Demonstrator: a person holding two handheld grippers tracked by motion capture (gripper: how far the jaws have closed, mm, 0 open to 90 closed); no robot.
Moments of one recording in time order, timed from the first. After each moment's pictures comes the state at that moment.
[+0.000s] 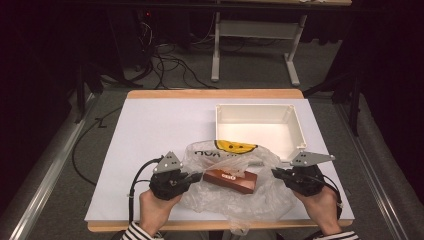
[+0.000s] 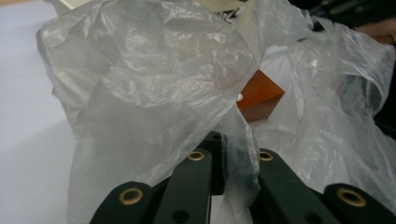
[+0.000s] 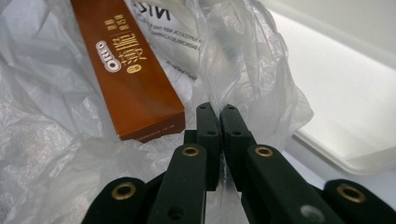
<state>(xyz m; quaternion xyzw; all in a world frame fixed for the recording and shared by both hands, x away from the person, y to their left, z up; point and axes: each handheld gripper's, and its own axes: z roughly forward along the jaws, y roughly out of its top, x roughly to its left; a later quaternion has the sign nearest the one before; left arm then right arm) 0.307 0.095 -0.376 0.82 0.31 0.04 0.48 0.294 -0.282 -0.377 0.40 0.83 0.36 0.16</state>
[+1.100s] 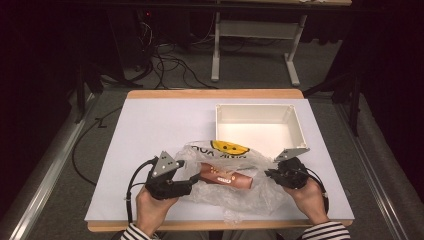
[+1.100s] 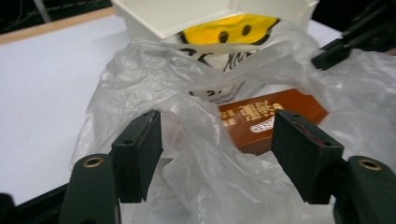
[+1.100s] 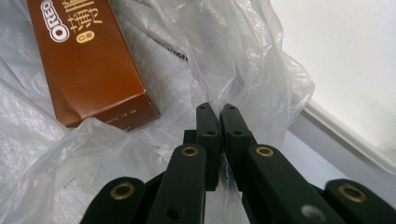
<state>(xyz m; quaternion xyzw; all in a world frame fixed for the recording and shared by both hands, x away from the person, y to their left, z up) 0.315 0.102 -0.382 0.81 0.35 0.14 0.45 0.332 -0.269 -0.414 0.41 0.86 0.29 0.12</state>
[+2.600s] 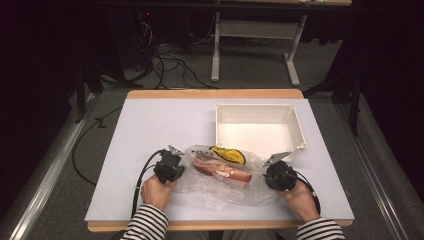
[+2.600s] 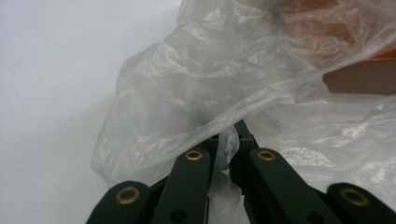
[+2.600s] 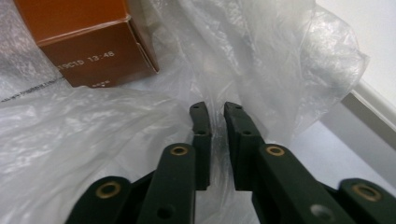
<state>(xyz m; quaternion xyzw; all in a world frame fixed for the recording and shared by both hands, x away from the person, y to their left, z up) 0.388 0.100 -0.462 0.84 0.44 0.12 0.28 0.343 -0.253 -0.451 0.40 0.88 0.22 0.12</state>
